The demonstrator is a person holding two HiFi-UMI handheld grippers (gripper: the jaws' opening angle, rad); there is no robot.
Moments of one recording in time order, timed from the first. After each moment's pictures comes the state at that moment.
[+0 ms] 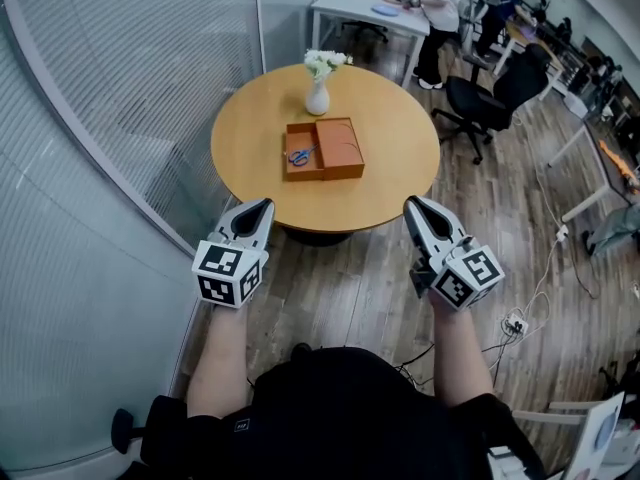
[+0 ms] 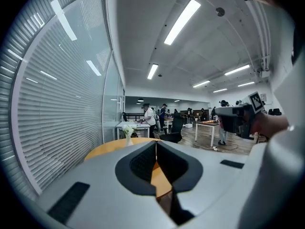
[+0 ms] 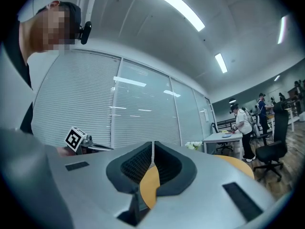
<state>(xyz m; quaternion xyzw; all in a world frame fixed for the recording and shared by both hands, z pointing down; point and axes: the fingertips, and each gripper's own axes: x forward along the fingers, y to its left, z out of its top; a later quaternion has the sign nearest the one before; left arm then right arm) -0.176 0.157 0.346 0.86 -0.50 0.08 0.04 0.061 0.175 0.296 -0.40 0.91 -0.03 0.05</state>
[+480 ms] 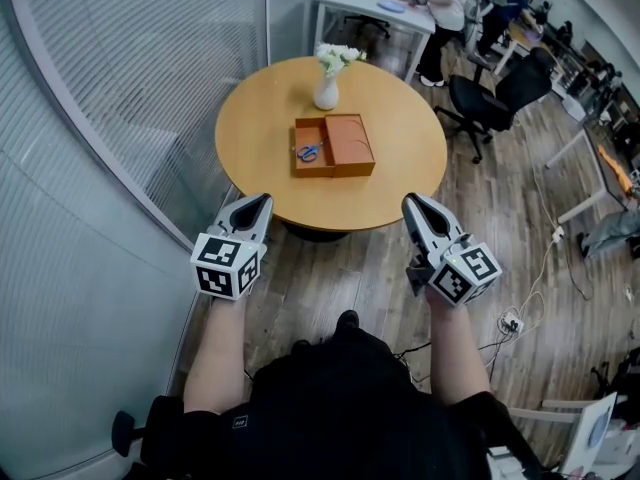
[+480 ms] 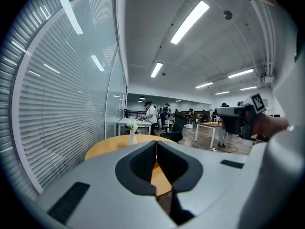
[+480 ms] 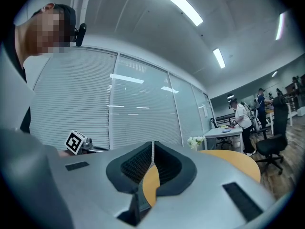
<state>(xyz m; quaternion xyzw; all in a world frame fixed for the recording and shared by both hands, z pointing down) -0.226 0.136 0.367 0.86 -0.50 0.07 0.07 0.013 0.156 0.308 -0.40 0.91 -0.06 0.05</state>
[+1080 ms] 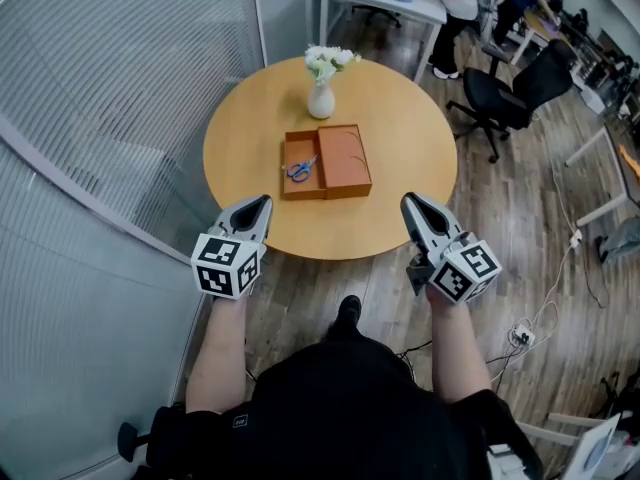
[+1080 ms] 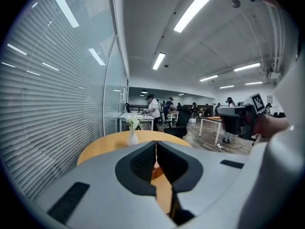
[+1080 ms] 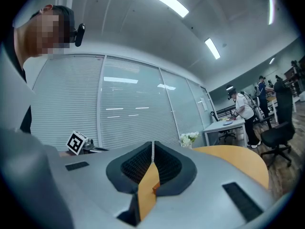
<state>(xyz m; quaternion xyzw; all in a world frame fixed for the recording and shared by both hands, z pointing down) -0.174 0.006 0.402 0.85 -0.51 0.11 0.09 0.069 0.018 0.353 -0.39 0.91 -0.09 0.06</state>
